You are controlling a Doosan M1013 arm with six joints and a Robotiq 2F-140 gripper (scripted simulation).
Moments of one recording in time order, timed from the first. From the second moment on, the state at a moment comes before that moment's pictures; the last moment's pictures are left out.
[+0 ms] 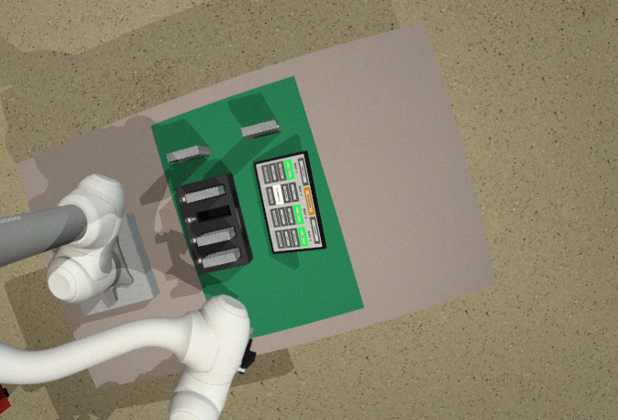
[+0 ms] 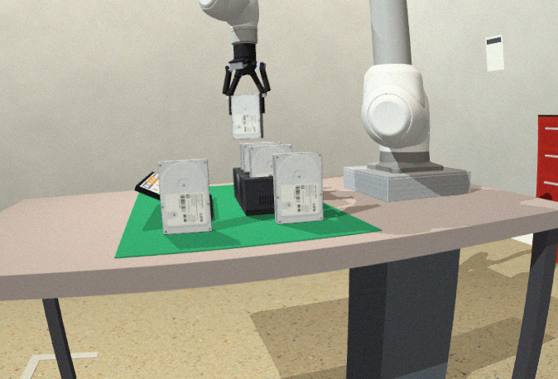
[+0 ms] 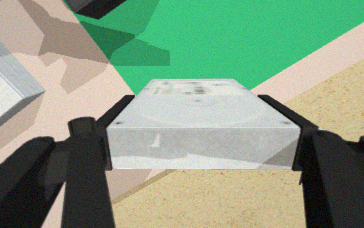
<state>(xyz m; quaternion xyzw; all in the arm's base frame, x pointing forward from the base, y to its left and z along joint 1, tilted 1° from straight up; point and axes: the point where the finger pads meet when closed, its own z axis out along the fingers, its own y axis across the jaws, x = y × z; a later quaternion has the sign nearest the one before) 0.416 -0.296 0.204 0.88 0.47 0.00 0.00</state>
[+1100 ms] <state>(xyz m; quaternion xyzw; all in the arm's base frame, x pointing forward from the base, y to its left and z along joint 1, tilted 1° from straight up) 0.416 -0.295 0.223 0.88 0.47 0.00 0.00</state>
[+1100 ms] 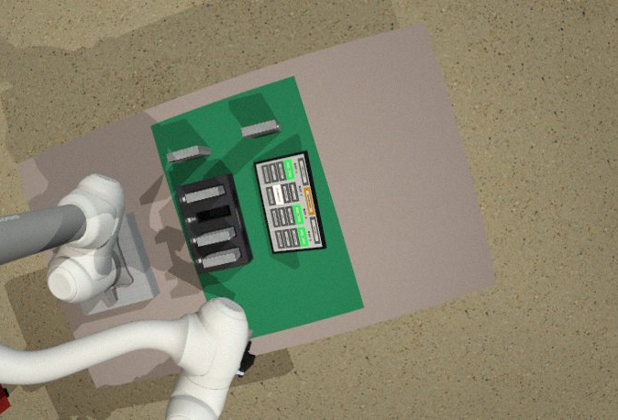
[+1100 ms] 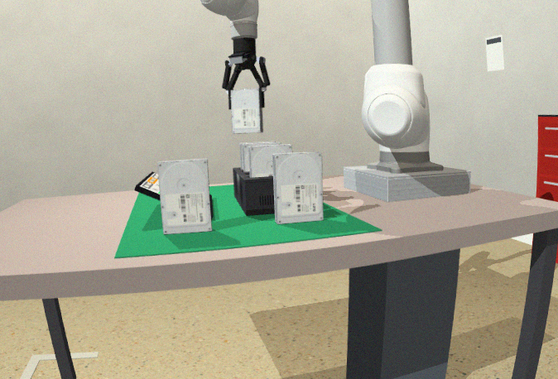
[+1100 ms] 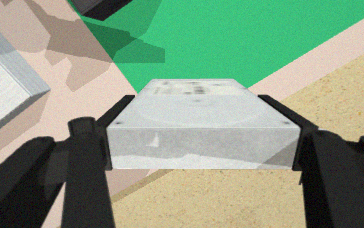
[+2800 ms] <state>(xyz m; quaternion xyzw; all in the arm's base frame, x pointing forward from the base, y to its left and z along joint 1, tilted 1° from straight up) 0.456 -0.163 0.223 0.83 0.55 0.00 0.00</state>
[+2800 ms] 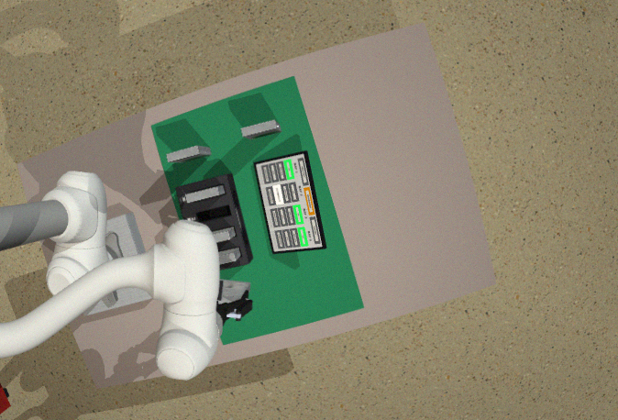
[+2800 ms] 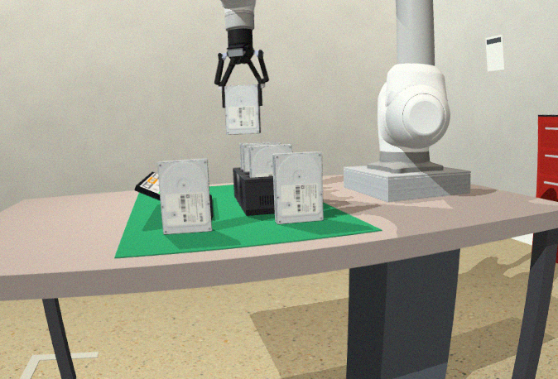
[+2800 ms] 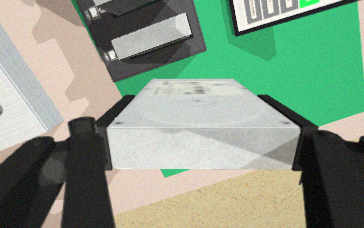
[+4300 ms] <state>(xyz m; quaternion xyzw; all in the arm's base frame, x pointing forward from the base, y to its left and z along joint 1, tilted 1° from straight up) 0.449 0.019 0.221 0.75 0.66 0.00 0.00</state>
